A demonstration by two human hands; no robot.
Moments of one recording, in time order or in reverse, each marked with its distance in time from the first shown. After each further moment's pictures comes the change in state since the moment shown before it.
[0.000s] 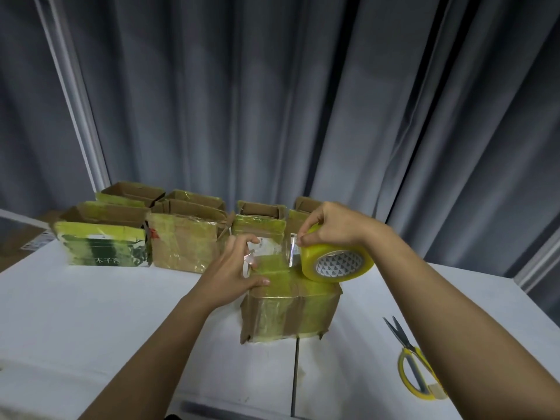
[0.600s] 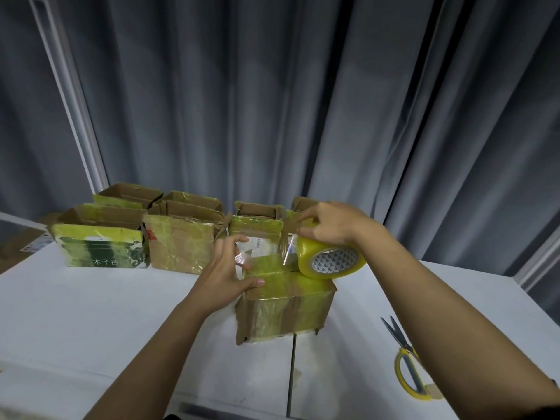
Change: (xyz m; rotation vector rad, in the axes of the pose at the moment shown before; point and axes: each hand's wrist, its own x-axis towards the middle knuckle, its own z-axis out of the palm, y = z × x) left_hand -0.005 0.003 0.004 -0.044 0.067 -0.063; right_hand 0.000 0.003 -0.005 -0.290 0.059 0.037
